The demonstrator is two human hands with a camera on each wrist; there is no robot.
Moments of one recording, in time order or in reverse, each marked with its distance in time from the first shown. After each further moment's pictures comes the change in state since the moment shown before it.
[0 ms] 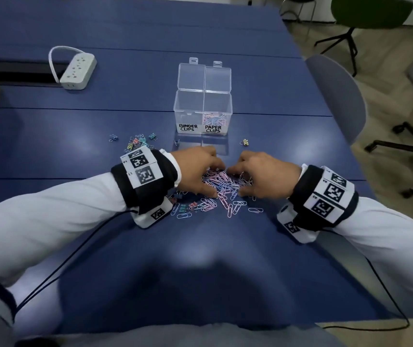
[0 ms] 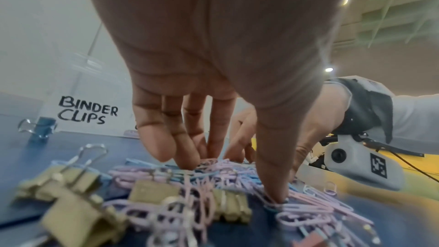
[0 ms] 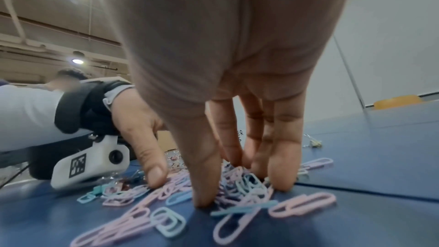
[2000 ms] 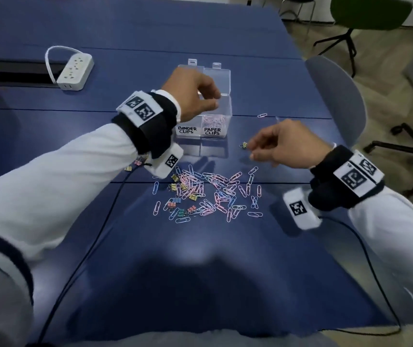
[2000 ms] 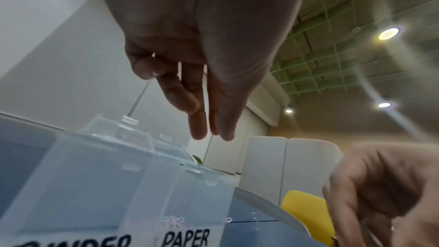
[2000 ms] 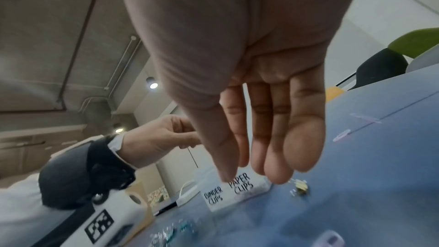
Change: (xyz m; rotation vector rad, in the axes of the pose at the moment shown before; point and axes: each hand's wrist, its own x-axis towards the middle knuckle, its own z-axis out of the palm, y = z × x) left_hand 0.042 -0.045 -0.083 -0.237 0.610 -0.210; right_hand 0.001 0.043 -0.035 0.537 0.295 0.254
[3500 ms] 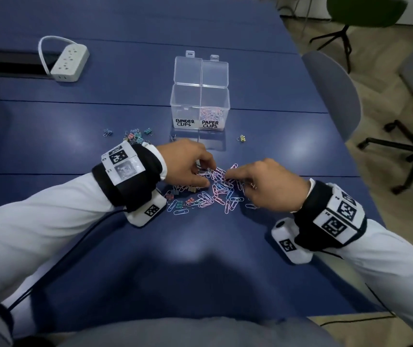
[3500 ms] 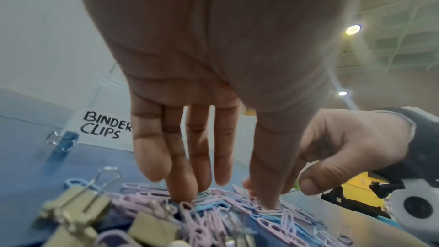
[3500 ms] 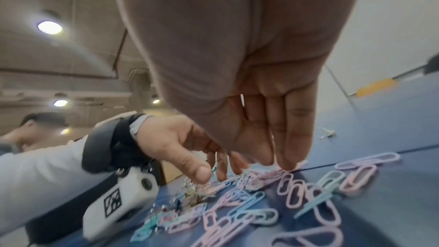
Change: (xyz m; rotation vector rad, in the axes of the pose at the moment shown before) left_hand -0.095 0.000 0.038 0.105 -0.548 0.212; right_hand -0.055 -0.020 0.055 -0.391 -0.139 -0.263
